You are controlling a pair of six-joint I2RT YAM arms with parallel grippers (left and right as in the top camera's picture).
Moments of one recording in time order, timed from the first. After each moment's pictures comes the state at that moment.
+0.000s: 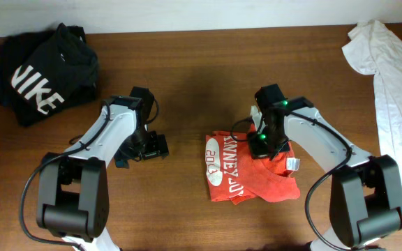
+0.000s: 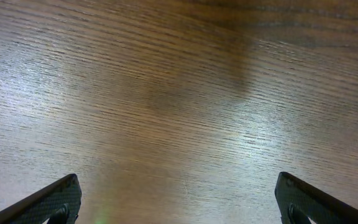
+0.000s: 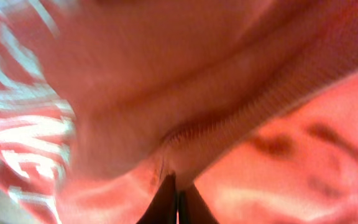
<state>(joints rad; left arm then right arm) -0.22 1.88 1.27 -1.11 0.03 -0.45 0.26 1.77 1.19 -1.03 -0.19 0.12</state>
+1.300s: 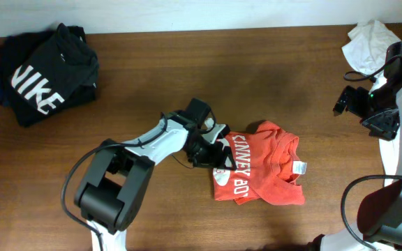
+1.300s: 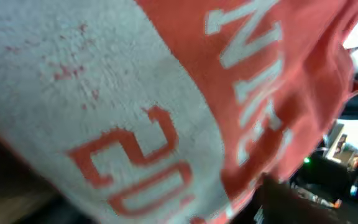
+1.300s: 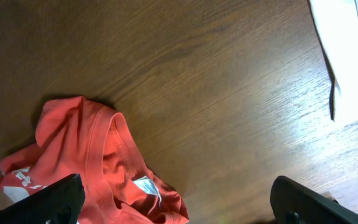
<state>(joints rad) -0.55 2.02 1.23 -0.64 0.73 -0.20 -0.34 1.75 1.71 -1.45 -0.05 0.27</state>
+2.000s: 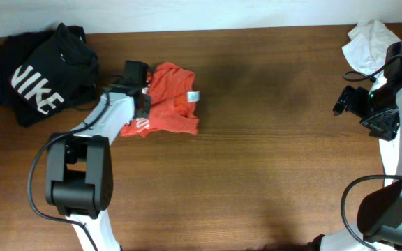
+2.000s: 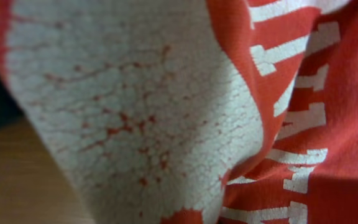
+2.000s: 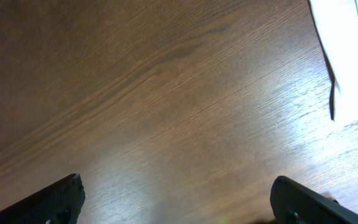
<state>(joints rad) -0.15 2.04 1.42 -0.55 -0.33 0.02 -0.34 1.75 1.71 -1.45 -0.05 0.27</state>
